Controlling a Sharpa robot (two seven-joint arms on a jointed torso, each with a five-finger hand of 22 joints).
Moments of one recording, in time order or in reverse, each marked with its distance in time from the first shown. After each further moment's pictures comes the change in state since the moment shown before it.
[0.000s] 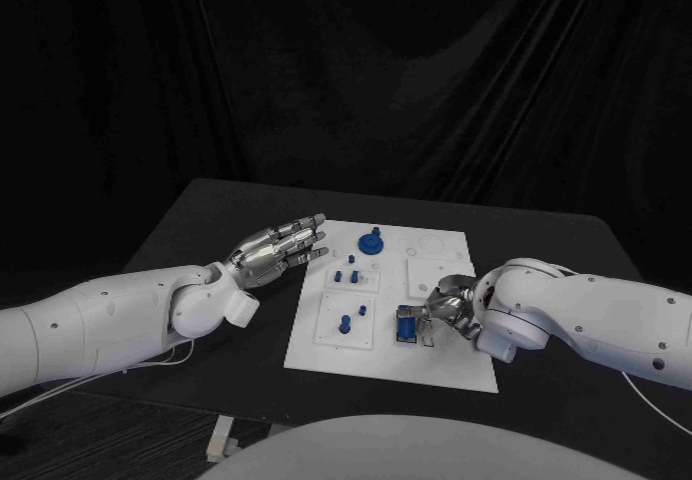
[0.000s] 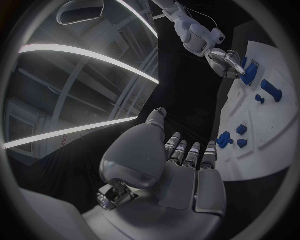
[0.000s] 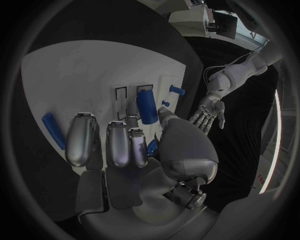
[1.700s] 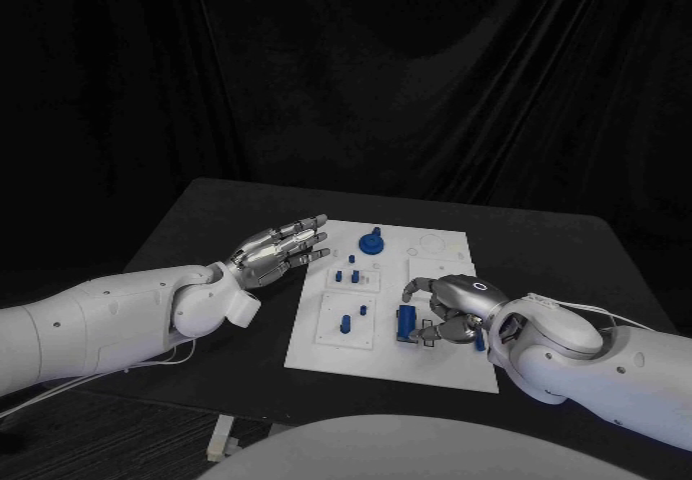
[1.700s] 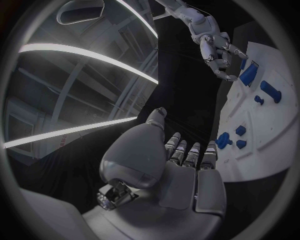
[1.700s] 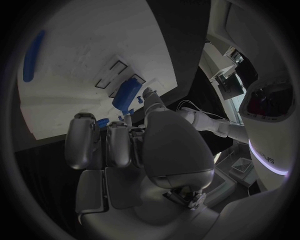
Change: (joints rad) left arm -0.001 0.001 0.000 0.001 0.000 0.002 -0.005; left_hand 0.000 0.000 0.003 -0.003 0.000 0.004 0.004 0.004 0.001 0.000 0.000 0.000 0.000 0.000 0.000 0.004 0.001 0.000 0.000 0.000 0.000 0.002; right arm -0.111 -0.134 -0.004 0.149 -0.774 -0.325 0.417; right_hand 0.452 -0.046 -0.156 -0.038 0.090 -0.519 -0.004 0.296 -0.019 0.000 -0.018 0.000 -0.001 0.000 -0.015 0.003 0.007 0.000 0.000 -0.015 0.009 0.000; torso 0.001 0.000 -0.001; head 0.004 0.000
